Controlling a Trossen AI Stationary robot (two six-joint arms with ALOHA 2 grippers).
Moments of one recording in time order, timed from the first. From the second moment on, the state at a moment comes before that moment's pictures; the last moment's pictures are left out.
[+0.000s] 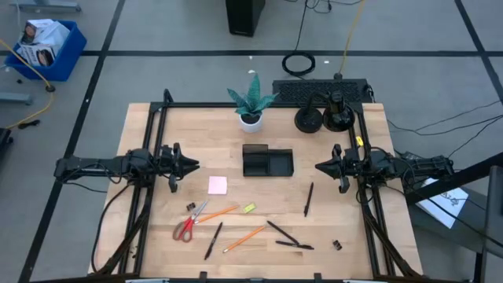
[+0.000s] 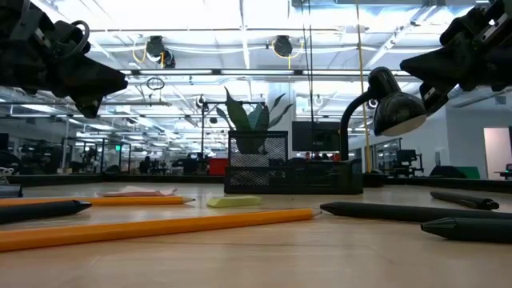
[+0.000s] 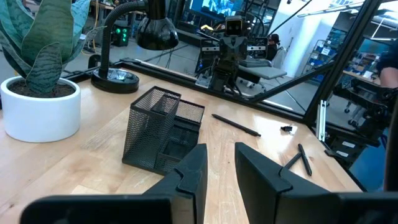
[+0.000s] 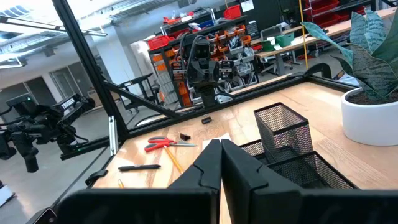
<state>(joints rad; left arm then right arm) 0.00 0.11 0.01 0.04 -0.05 -0.29 0.08 0.01 0.01 0.02 0.10 0.33</state>
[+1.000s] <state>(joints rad) 0.00 0.11 0.01 0.29 -0.23 -0.40 0.08 0.01 0.01 0.19 0.36 1.04</state>
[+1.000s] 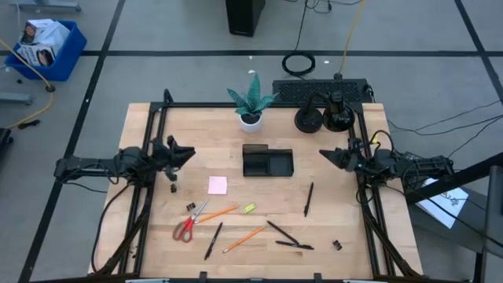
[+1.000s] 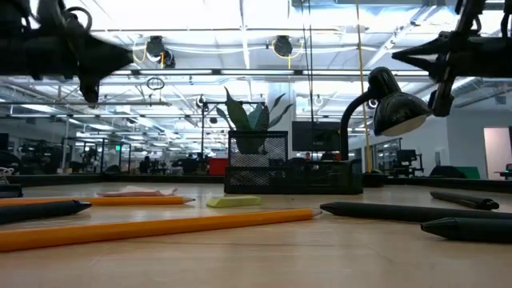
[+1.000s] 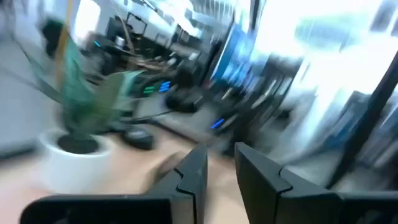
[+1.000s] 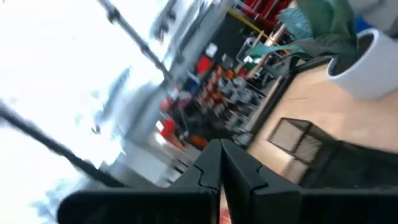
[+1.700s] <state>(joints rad) 0.00 0.11 0.01 0.45 -0.36 -1.04 0.06 0.06 0.02 0.58 0.33 1.15</state>
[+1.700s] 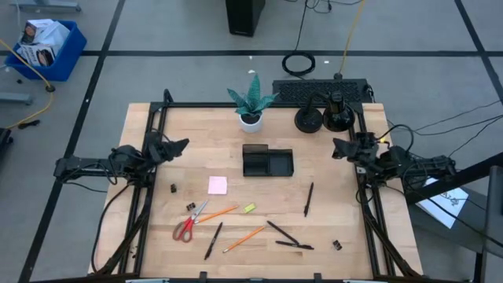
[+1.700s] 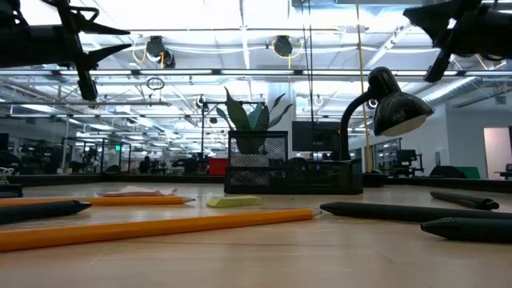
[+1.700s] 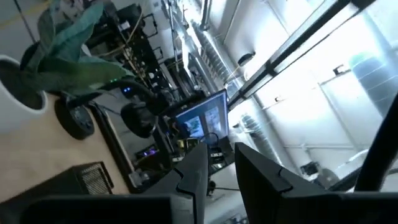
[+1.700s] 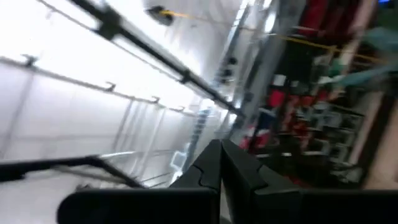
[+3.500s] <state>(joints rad) 0.00 0.11 0.01 0.42 -0.32 -1.16 0.18 0.96 0.97 -0.61 0.29 1.49</state>
